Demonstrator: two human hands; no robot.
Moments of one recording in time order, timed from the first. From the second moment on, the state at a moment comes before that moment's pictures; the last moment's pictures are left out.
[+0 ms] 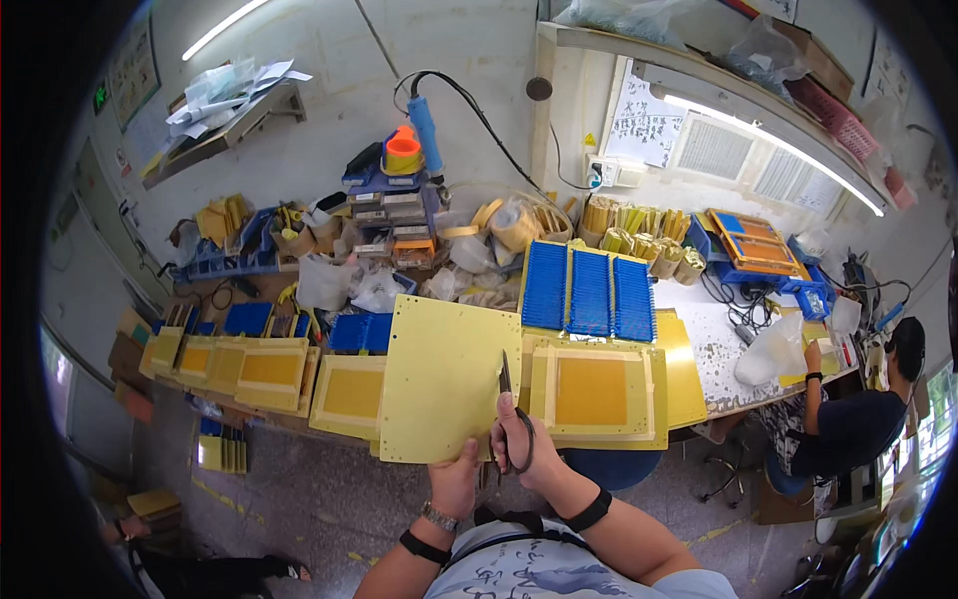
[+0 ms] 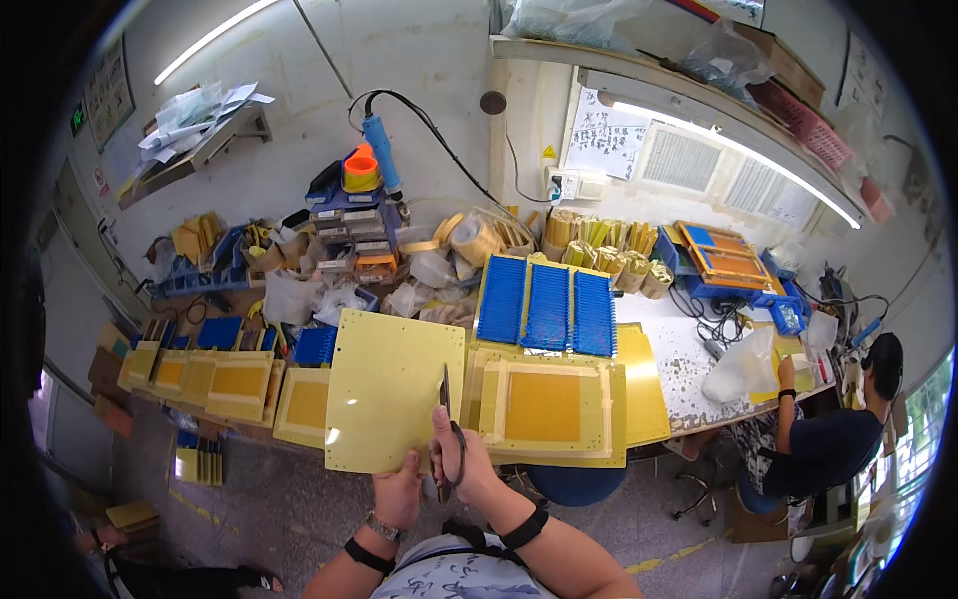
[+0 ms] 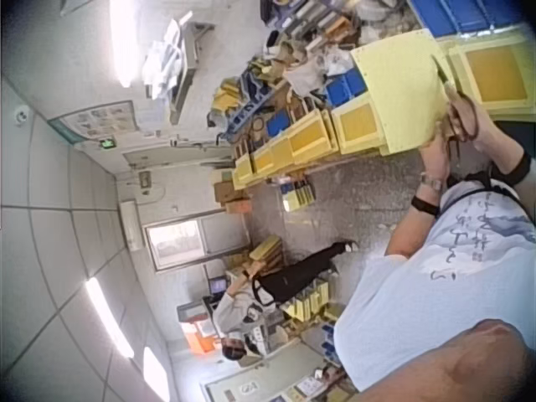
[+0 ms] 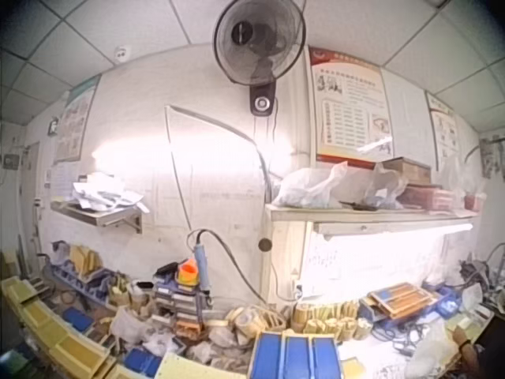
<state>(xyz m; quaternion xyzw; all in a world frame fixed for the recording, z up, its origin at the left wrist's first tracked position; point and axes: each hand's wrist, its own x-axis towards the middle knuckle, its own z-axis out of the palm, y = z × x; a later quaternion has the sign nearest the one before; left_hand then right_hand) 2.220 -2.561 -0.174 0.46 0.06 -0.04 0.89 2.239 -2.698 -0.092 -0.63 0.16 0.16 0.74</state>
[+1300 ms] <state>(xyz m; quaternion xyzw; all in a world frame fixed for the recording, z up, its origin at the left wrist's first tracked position) 2.233 -2.545 -0.172 0.51 0.04 -0.06 0.86 2.240 -2.699 -0.084 -0.54 0.15 0.18 0.81</state>
